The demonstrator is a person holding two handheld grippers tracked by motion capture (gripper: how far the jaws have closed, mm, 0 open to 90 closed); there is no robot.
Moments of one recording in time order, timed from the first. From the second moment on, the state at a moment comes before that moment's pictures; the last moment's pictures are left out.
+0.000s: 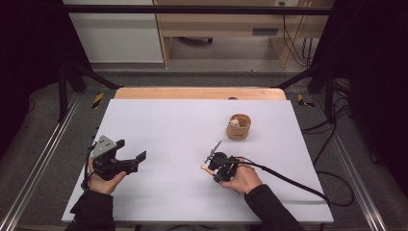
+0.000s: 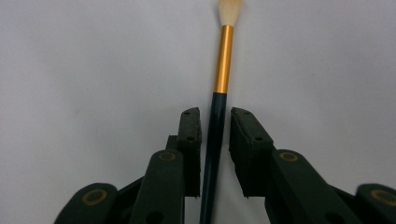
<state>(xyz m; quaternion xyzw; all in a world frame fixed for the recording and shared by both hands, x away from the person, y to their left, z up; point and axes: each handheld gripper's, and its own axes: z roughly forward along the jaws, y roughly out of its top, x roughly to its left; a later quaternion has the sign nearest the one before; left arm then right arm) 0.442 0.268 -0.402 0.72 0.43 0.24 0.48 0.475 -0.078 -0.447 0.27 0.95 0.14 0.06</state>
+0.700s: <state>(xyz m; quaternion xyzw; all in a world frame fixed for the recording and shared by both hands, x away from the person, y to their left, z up) 0.442 0.267 -0.402 0.72 0.43 0.24 0.48 0.475 -0.080 -0.440 0.31 0.94 0.14 0.05</state>
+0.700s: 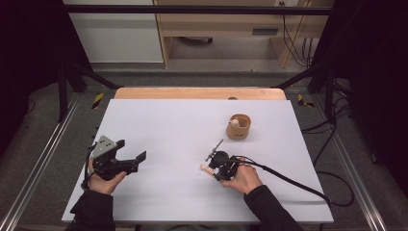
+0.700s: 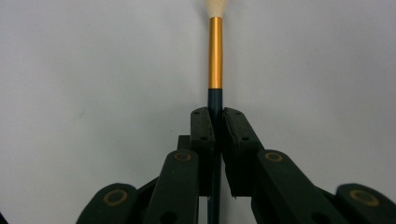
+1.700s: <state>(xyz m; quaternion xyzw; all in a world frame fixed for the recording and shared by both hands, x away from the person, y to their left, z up) 0.441 0.269 -0.402 0.72 0.42 0.25 0.49 0.472 -0.120 -0.379 0.35 0.86 0.35 0.13</state>
